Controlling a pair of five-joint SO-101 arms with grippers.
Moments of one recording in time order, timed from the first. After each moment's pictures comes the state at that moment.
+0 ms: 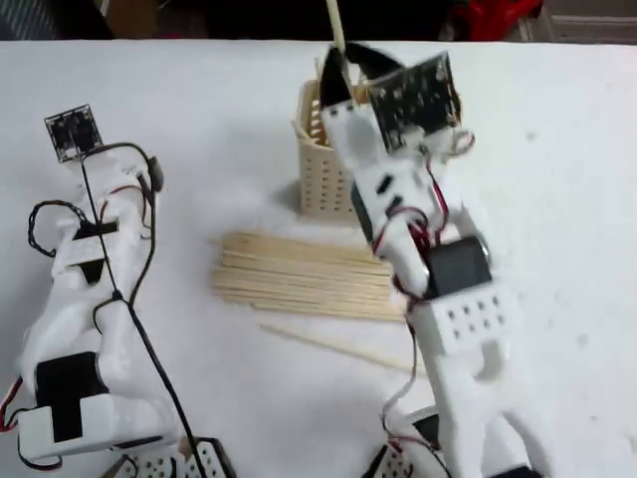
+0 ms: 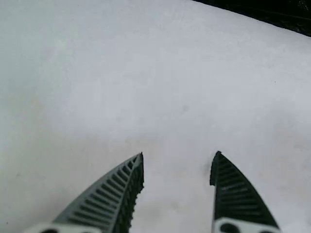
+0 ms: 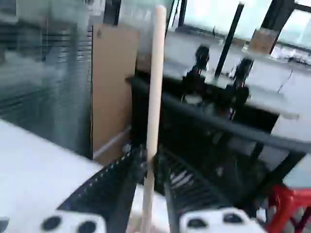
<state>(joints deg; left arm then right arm) -20.4 -4.0 44.9 7.0 8.6 -22.3 -32.0 18.0 18.4 13.5</state>
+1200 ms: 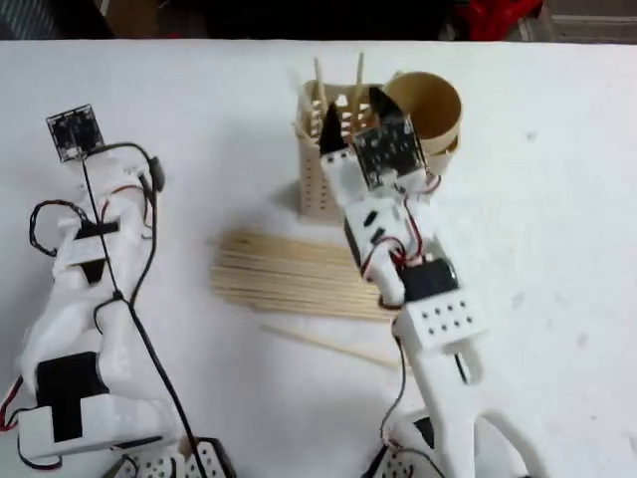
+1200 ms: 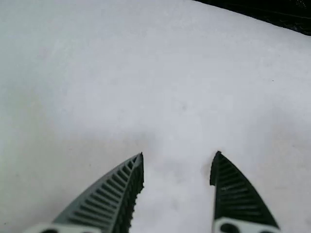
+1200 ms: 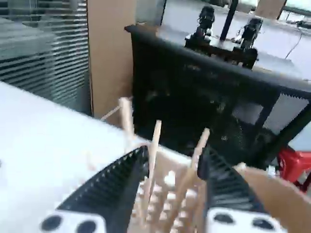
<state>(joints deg) -20.1 -4.0 44.9 7.0 8.6 -21.0 -39.1 48.7 4.7 13.0</state>
